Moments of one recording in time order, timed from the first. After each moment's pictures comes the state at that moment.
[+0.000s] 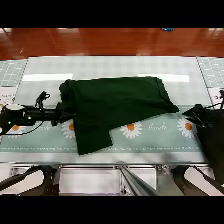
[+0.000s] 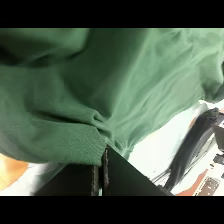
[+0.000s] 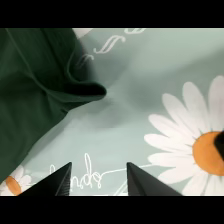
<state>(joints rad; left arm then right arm) 0.23 -1.26 0.56 0.51 -1.11 -1.19 -0.63 -1.12 0.68 -0.94 1.18 1.23</state>
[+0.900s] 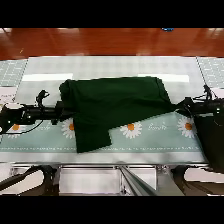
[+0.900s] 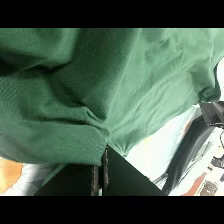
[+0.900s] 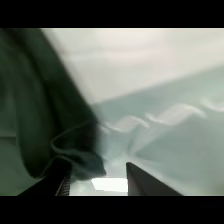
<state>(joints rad) 0.23 -1.26 0.57 0.50 -1.09 -1.19 -0.55 -1.50 0.87 -0.79 1.13 1.12</state>
